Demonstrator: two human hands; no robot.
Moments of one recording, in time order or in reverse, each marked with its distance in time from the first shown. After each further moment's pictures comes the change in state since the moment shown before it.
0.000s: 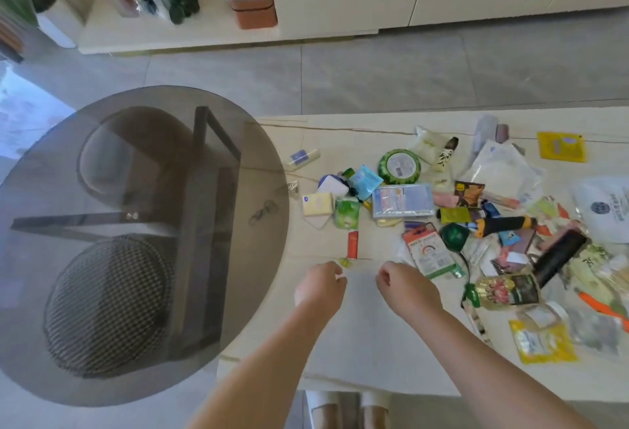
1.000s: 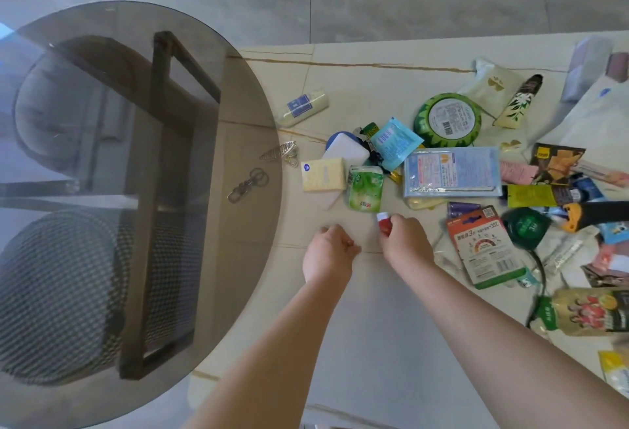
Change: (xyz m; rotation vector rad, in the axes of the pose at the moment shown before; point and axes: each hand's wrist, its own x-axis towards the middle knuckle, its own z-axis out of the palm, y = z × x) left_hand 0.150 -0.029 0.066 -0.146 0.156 -0.044; right_hand 0.170 0.005 0.104 0.210 -0.014 0.214
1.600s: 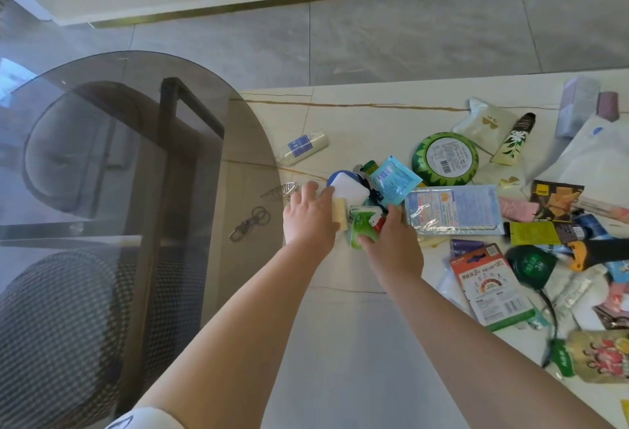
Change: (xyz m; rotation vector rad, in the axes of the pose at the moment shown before) left_hand 0.066 0.043 -0.077 0.467 0.149 0.260; right_hand 0.018 -0.044 -0.020 0.134 0.214 -0.073
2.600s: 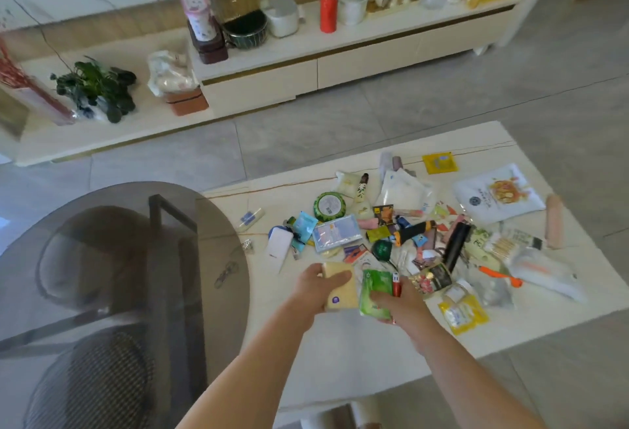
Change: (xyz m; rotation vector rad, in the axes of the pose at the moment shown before) left_hand -0.237 0.122 -0.137 -1.073 -0.506 -0.275; right_hand -0.237 0.051 -0.229 0.965 -0.147 0.401
